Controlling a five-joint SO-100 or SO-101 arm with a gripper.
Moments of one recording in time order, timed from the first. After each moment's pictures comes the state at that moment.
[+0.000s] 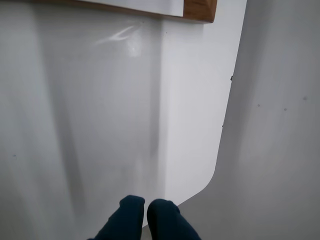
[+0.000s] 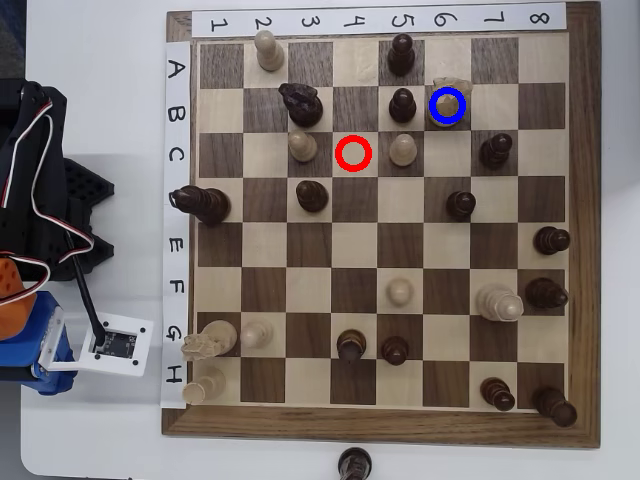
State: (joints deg) arm 88.6 192.9 178.6 66.5 2.7
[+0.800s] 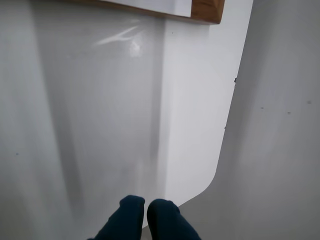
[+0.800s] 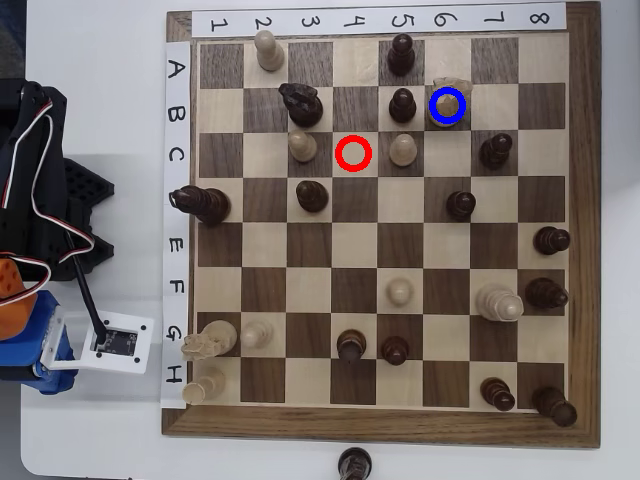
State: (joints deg) arm 88.7 192.9 178.9 66.5 1.5
